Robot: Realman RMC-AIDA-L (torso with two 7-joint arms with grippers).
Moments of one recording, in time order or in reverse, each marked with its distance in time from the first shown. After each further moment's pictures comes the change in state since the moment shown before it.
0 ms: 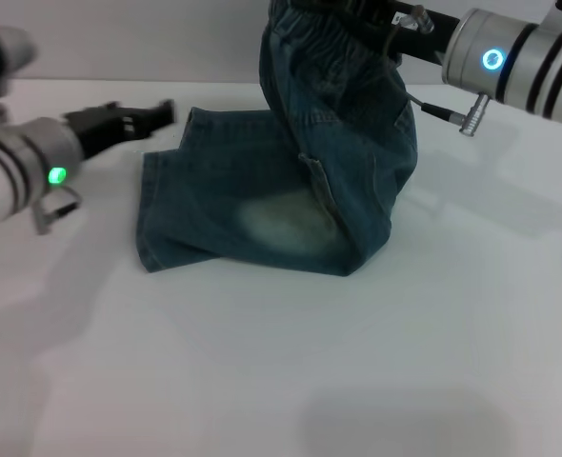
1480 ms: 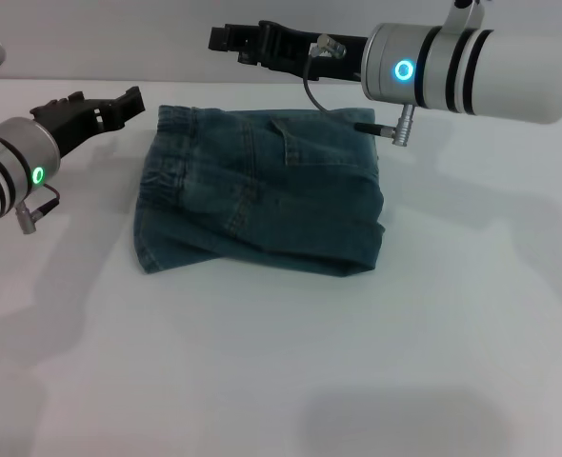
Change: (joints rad) left arm 0.027 -0.004 0.009 0.020 -0.007 0.123 0.002; right arm 0.123 -0.003 -0.253 -0.032 -0.009 -0.150 0.106
